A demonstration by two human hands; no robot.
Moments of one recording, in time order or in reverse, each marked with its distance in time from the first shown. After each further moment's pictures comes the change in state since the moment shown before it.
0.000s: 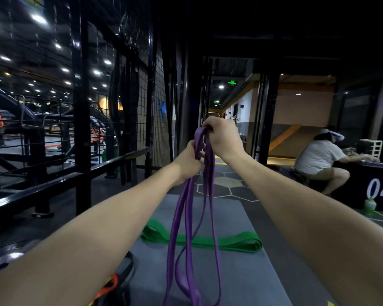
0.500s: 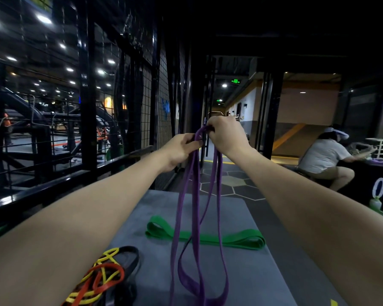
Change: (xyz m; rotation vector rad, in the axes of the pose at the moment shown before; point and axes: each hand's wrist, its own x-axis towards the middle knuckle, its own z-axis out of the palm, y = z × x) left_hand -0.011 0.019 -0.036 0.001 0.004 0.030; right_hand 0.003 -0.005 -0.003 -0.209 -0.096 -0.039
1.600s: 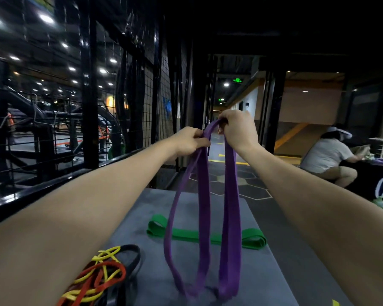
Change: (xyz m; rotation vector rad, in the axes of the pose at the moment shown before) left_hand 0.009 0.021 0.001 0.301 -0.075 -0.014; right_hand 0.004 0.016 -0.004 0.124 0.147 0.093
